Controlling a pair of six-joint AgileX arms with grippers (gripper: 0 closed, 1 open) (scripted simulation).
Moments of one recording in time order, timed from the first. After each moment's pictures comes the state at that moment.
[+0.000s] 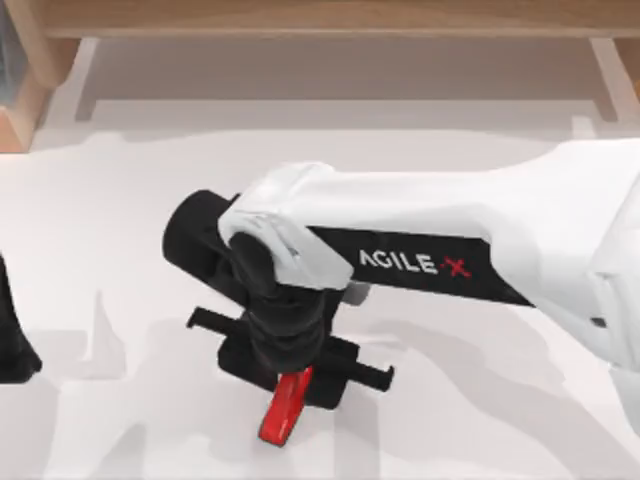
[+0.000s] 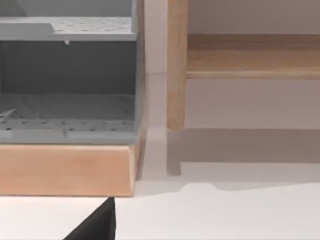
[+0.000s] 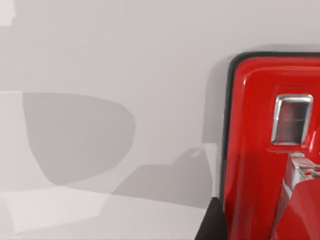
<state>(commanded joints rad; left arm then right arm) 0.00 0.00 0.00 0.00 0.00 0.00 0.96 2.29 1.73 -1.00 0.00 1.35</state>
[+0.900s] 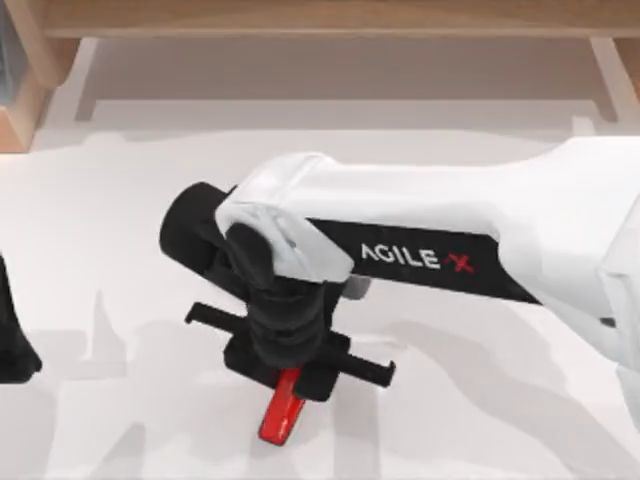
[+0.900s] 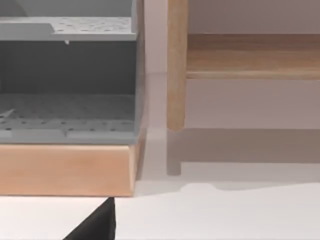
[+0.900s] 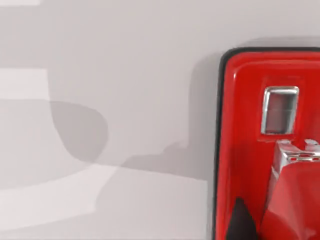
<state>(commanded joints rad) 0.00 0.00 0.00 0.00 0.00 0.00 0.96 2.28 1.75 -1.04 0.00 1.35</state>
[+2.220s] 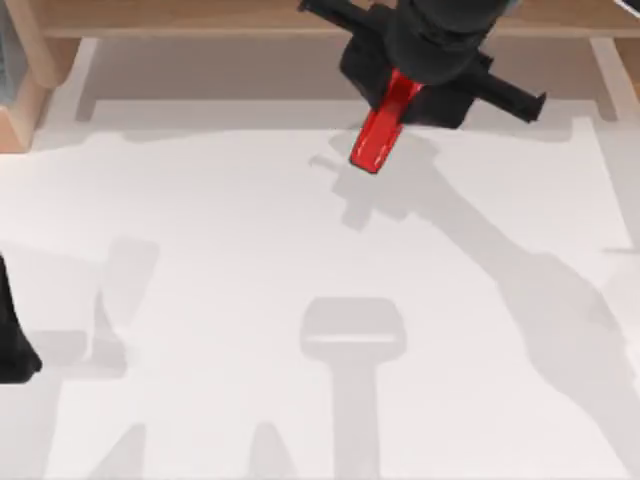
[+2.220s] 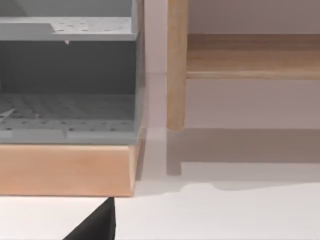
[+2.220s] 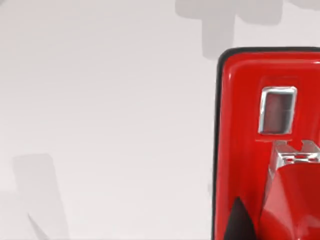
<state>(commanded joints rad) 0.00 0.00 0.00 0.00 0.00 0.00 0.65 2.03 2.13 -1.30 0.10 1.08</state>
